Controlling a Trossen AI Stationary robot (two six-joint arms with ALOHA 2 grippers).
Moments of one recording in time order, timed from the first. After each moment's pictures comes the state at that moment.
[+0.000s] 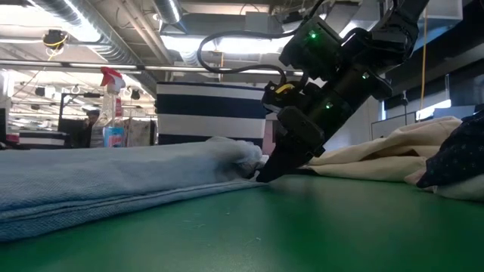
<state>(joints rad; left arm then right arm) -0.97 1.55 0.85 -0.35 0.13 -1.68 0.10 1.90 0.86 0.19 0.14 0.28</state>
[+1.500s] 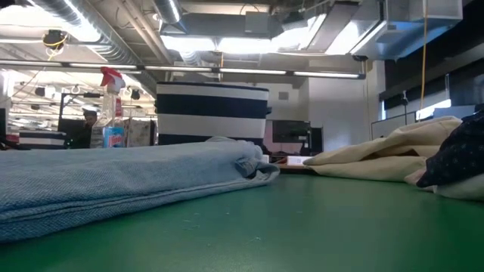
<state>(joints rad) -1.07 1.18 0.85 -0.50 -0.36 -1.18 0.40 1.79 1.47 -0.10 0.08 0.81</state>
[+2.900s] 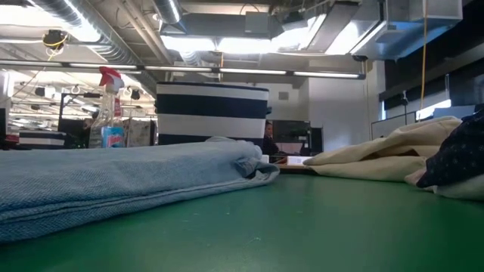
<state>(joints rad) -1.21 1.70 0.85 -0.21 -0.14 -1.85 0.53 2.21 2.03 -0.42 0.03 0.72</state>
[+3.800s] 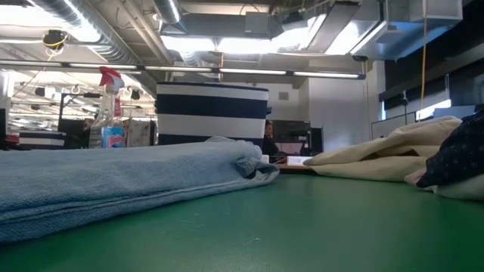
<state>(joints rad) -1.21 1.77 0.85 -0.11 -0.26 -1.70 0.53 2.20 2.03 -0.46 0.05 0.72</state>
